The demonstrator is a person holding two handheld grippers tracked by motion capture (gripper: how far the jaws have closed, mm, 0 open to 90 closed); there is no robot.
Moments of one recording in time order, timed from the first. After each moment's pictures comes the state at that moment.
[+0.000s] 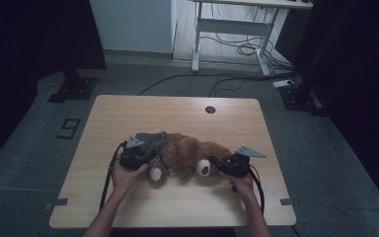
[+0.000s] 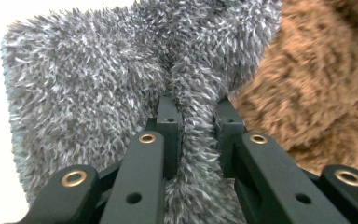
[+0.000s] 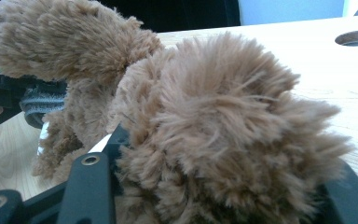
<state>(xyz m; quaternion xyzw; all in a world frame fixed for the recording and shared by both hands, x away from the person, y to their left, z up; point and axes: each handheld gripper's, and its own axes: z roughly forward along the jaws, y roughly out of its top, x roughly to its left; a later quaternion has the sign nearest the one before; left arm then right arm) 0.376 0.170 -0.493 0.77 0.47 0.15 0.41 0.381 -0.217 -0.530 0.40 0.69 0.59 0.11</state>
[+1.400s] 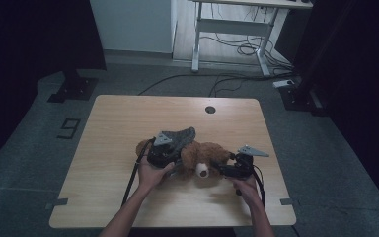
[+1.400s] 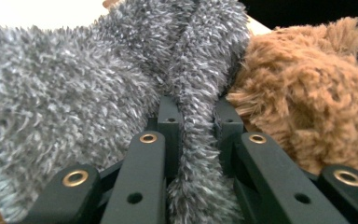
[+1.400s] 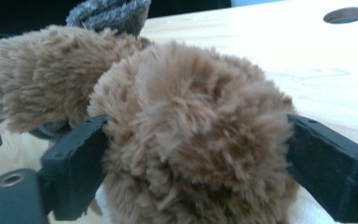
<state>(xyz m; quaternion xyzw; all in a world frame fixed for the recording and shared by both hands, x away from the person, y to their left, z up) 0.378 0.085 -0.476 0.78 0.39 0.11 0.47 0.368 -0.222 -0.513 0.44 0.70 0.56 0.09</state>
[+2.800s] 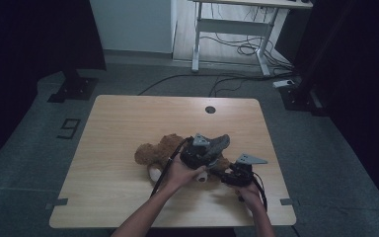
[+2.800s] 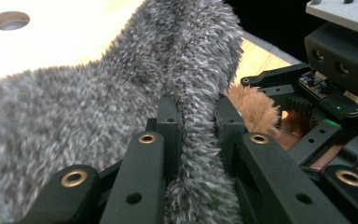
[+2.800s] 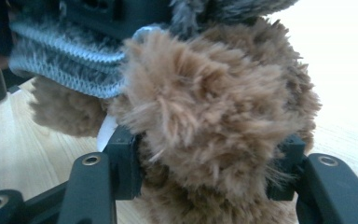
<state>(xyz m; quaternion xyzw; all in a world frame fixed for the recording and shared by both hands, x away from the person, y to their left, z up) 0.375 -0.012 -0.452 0.83 0.32 0.07 0.45 0.355 -0.228 -0.534 0.37 0.73 0.56 0.08</state>
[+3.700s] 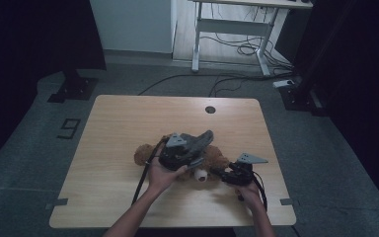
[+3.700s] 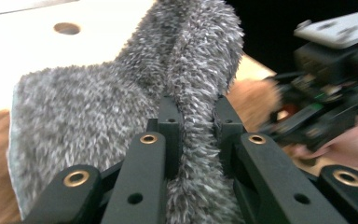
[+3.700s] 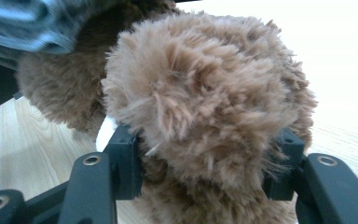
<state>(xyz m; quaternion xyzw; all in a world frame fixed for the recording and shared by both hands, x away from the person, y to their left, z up) 0.356 0.032 -0.432 0.80 0.34 0.09 0.49 0.358 -0.229 -0.534 0.37 0.73 0.57 0.07</state>
